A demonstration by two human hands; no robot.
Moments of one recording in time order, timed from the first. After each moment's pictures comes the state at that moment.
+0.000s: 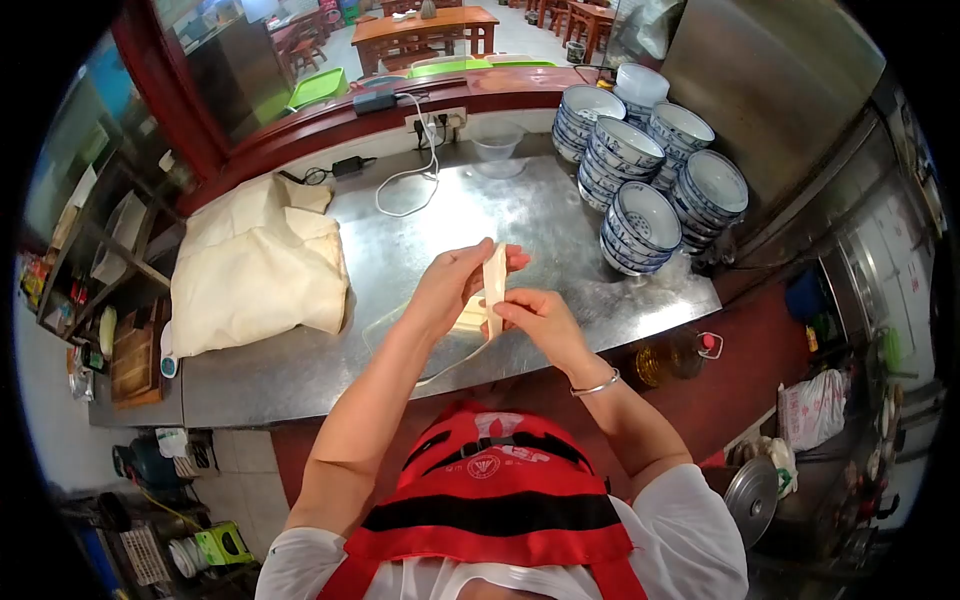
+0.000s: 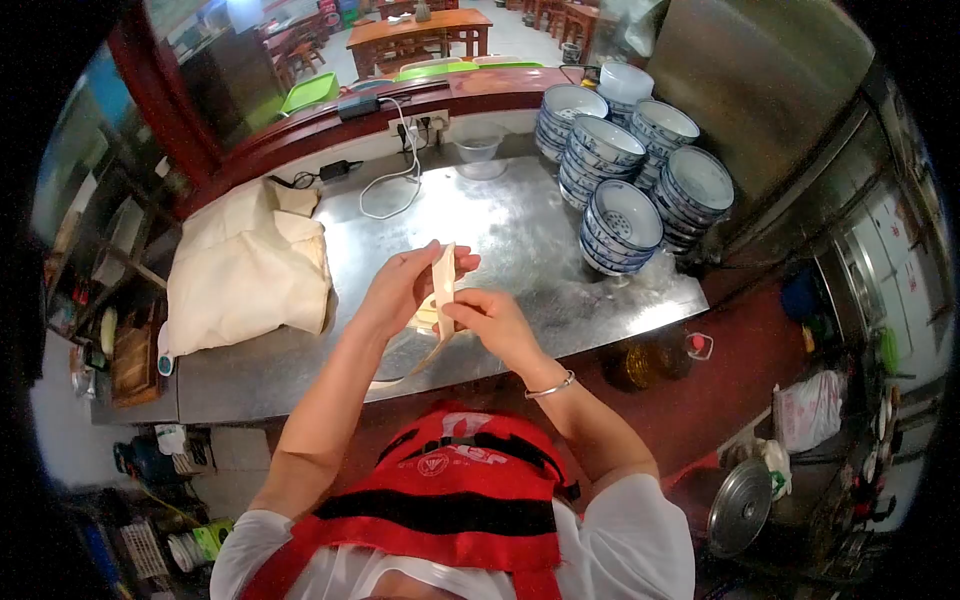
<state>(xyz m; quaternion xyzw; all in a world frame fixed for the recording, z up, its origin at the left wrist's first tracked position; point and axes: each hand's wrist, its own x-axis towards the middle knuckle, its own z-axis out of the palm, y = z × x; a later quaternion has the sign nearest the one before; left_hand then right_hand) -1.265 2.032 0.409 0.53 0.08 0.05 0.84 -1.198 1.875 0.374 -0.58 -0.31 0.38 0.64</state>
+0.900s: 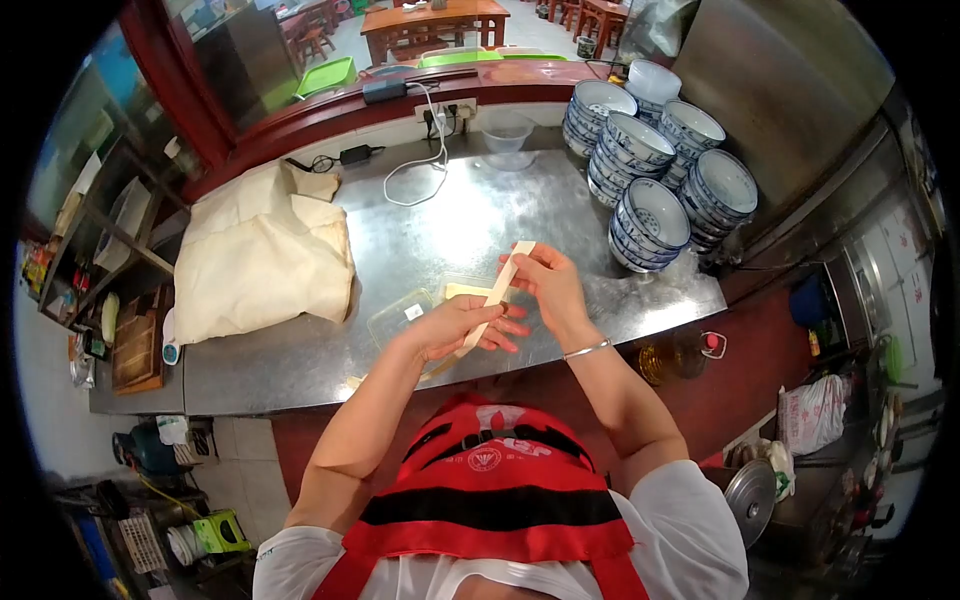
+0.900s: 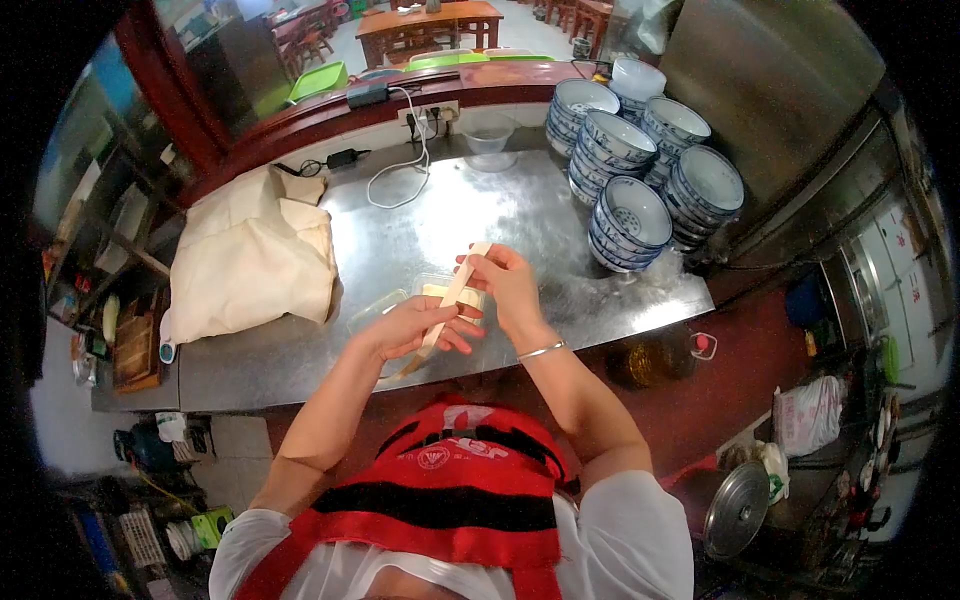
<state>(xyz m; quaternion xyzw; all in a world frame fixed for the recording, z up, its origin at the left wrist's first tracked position) -1.298 2.039 0.354 0.55 0.07 -0.19 0.81 -1.169 1.909 0.356 -0.54 -0.14 0.33 0.76</state>
